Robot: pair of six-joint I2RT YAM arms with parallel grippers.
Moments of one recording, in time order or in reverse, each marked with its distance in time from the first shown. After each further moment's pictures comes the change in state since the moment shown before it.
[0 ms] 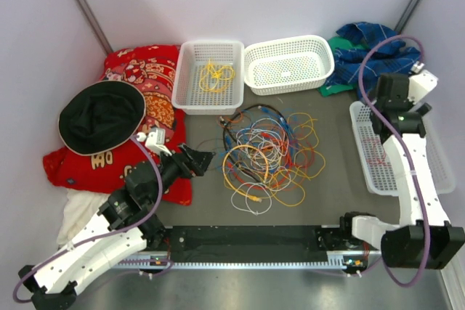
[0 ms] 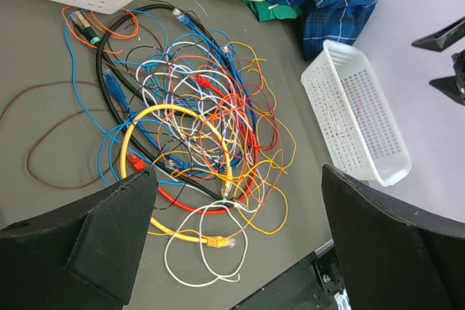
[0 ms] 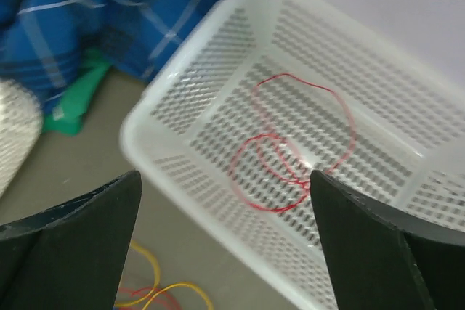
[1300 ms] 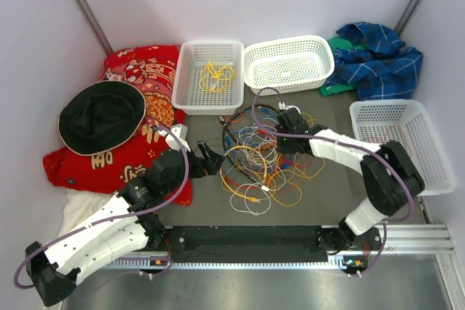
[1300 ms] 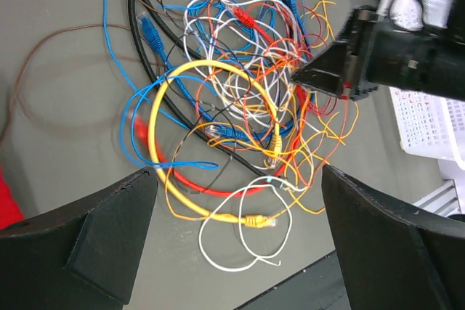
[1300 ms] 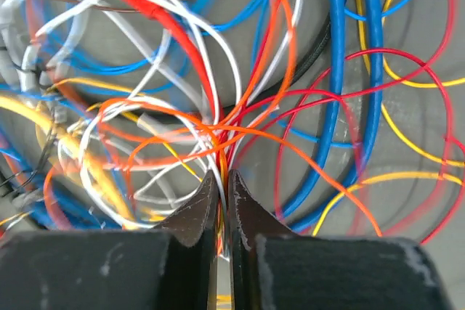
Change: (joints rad) left arm 0.000 0.247 0.013 -0.009 0.013 0.006; right arm 0.654 0.454 -0.289 0.398 -0.550 -0.072
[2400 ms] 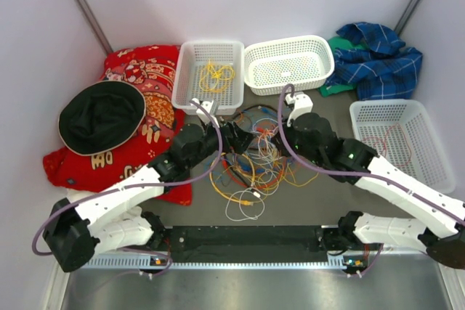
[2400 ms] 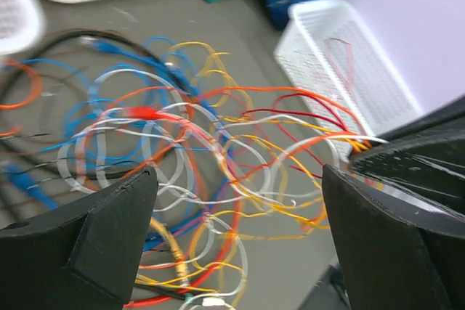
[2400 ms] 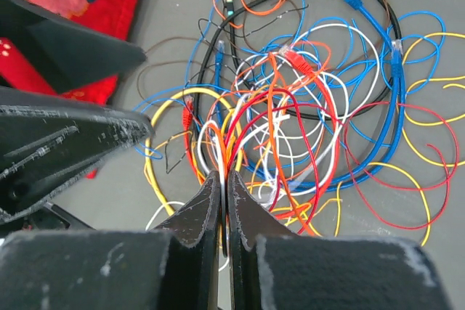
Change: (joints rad) left arm 0.000 0.403 0.176 0.465 0.173 0.198; right arm 0.359 -0.554 0.165 -0.266 0.219 -0.003
